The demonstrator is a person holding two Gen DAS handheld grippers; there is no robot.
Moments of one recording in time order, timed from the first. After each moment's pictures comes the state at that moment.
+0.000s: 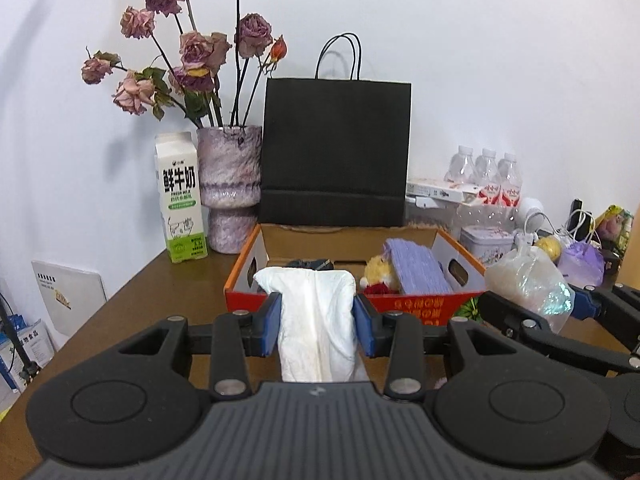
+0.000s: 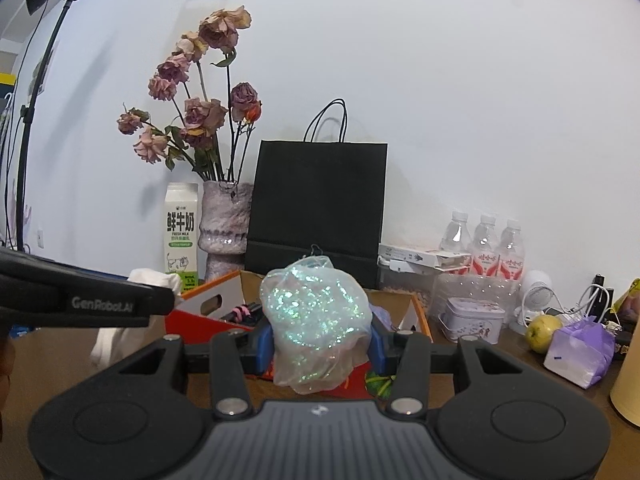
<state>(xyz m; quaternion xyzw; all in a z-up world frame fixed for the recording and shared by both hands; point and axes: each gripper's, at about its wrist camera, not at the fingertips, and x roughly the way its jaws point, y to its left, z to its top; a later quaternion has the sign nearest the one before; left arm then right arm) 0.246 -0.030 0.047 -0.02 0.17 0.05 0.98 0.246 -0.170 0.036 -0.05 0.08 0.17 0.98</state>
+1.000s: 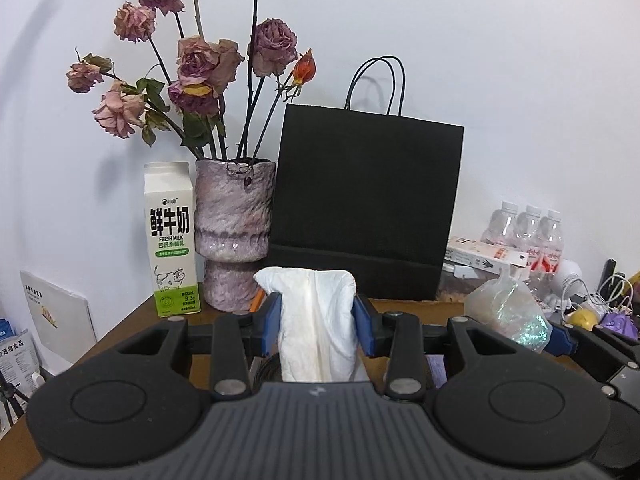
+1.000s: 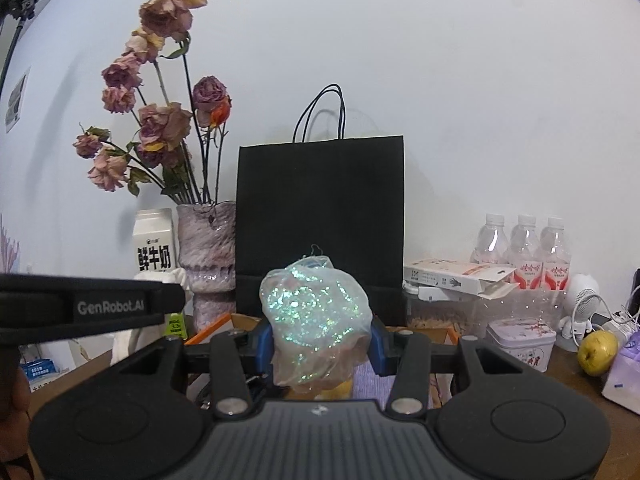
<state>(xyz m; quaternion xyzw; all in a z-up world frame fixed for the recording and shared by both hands) 0.355 -0.002 0.069 -0.05 0.14 0.07 0.99 0.372 -0.132 0.059 -0.01 0.09 0.17 0.98</state>
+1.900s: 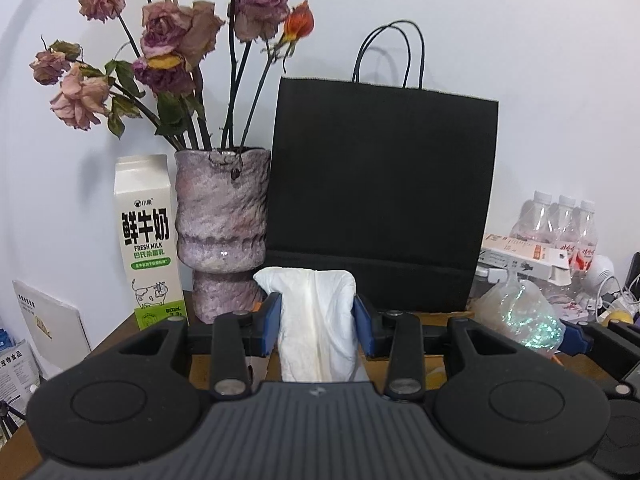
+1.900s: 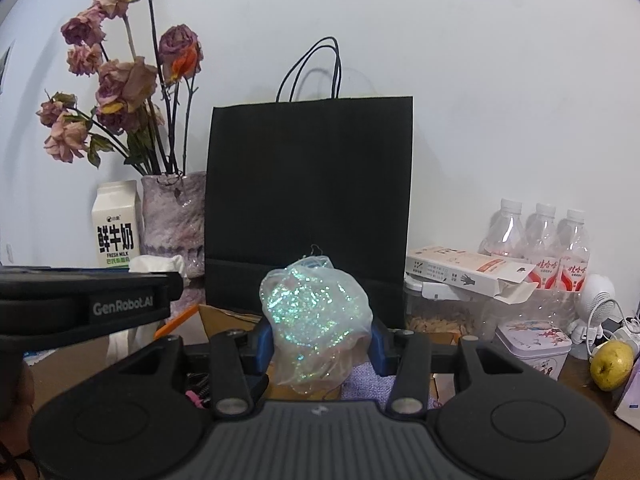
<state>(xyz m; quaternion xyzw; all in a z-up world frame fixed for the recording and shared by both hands) 0.433 0.008 0.054 -0.04 0.15 0.07 0.98 0.444 -0.109 0.052 -0.03 0.13 0.16 0.98</state>
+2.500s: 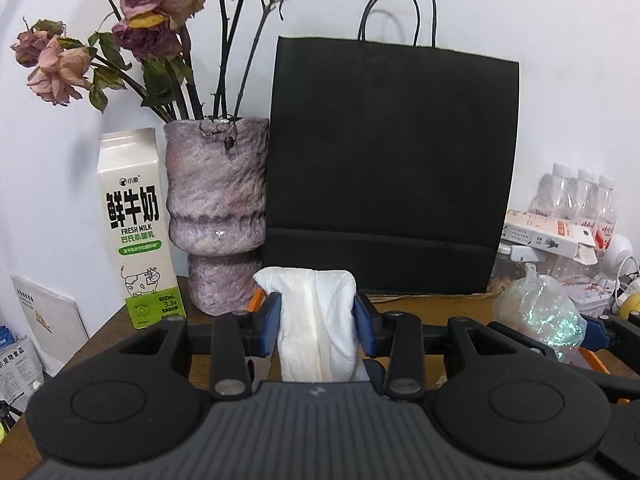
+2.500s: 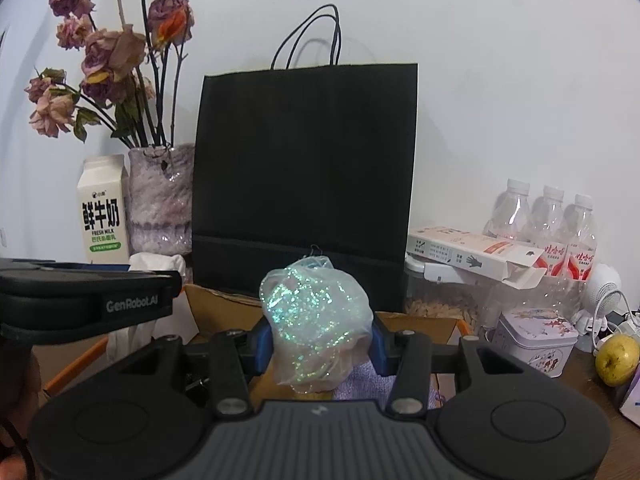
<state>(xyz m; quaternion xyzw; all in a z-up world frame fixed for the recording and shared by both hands) 0.465 0.018 0.034 -0.03 0.18 0.08 0.98 0.468 -0.105 0.036 -0.04 0.16 0.15 0.98</state>
